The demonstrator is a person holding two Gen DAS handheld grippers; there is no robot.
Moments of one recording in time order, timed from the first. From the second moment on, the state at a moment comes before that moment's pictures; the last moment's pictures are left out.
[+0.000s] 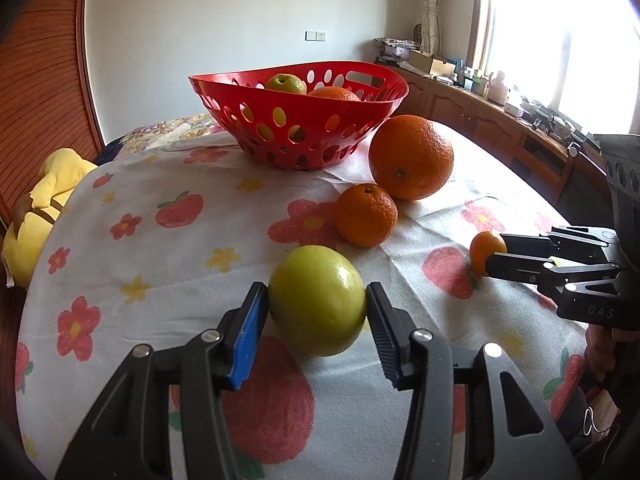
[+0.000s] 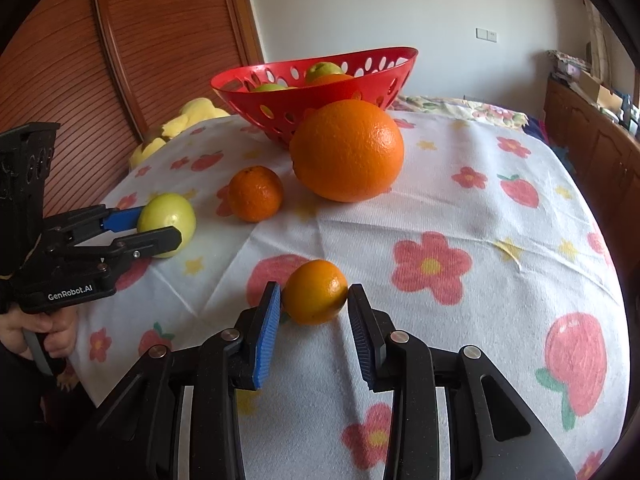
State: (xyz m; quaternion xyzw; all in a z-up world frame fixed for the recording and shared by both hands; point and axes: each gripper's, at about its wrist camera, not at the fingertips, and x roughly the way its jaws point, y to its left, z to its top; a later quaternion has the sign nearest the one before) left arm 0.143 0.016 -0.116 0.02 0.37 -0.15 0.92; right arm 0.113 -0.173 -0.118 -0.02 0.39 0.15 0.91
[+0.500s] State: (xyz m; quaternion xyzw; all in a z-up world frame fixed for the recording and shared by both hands) left arm 0.149 0.012 -0.065 0.02 0.32 -0.17 0.93; right arm 0.129 -0.182 -0.070 -0.03 0.34 0.16 0.93
